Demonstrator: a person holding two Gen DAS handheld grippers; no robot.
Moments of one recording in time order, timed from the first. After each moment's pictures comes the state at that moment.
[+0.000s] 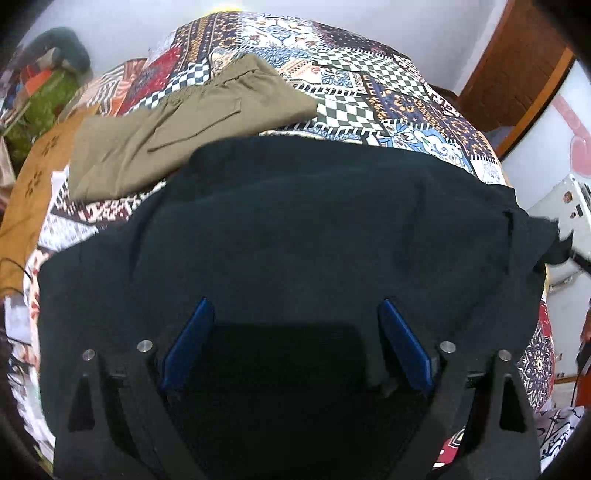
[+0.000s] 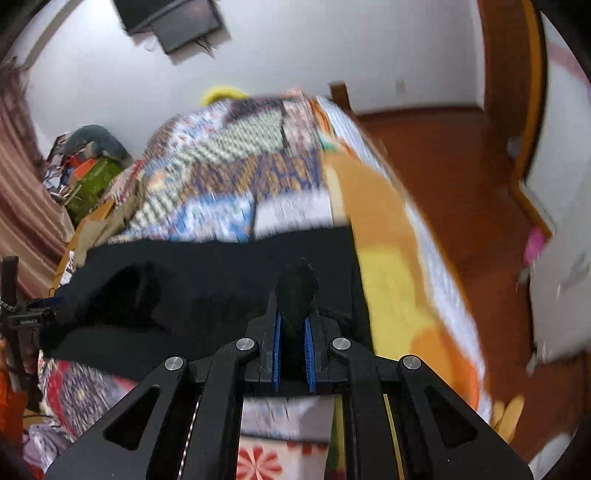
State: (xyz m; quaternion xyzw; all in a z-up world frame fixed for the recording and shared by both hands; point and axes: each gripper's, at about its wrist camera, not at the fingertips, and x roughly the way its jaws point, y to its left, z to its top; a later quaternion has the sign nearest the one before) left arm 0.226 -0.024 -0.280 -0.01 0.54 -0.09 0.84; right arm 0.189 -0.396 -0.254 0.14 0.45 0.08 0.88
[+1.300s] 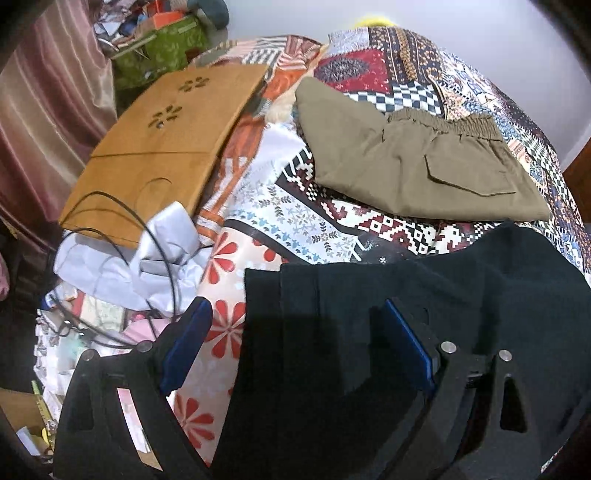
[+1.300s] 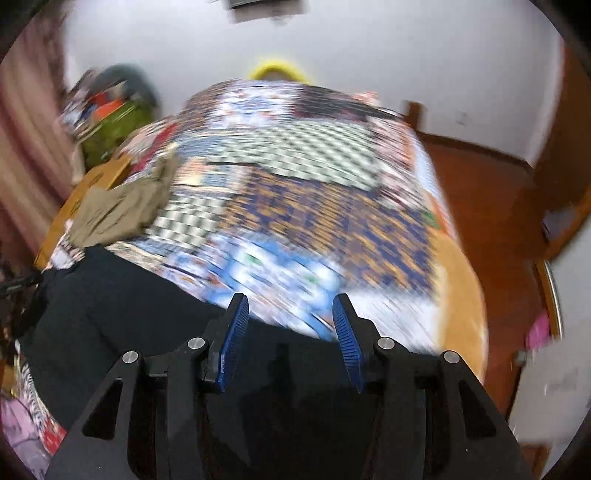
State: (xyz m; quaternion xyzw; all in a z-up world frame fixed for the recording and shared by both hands) left arm 0.252 0.198 -0.294 -0.08 0.53 0.11 0.84; right arm 0.307 -0.283 -0.215 0.00 0.45 0.17 0.88
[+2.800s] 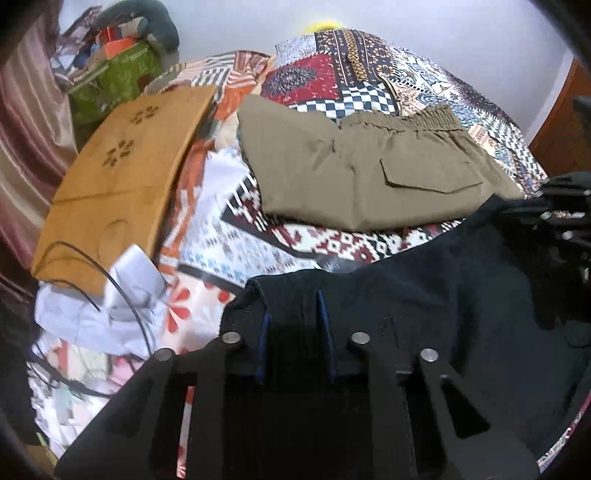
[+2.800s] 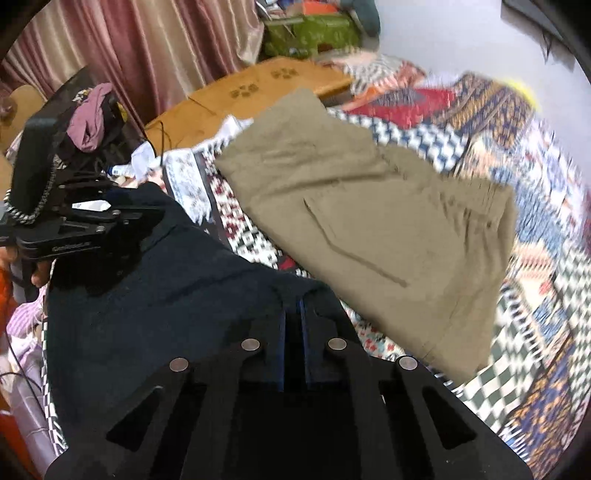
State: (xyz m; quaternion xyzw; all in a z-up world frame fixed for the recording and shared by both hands) left arm 0.273 0.182 -0.289 -0.04 0.51 0.04 0.86; right arm 0.333 0.031 -0.249 -0.19 0.45 0.46 0.74
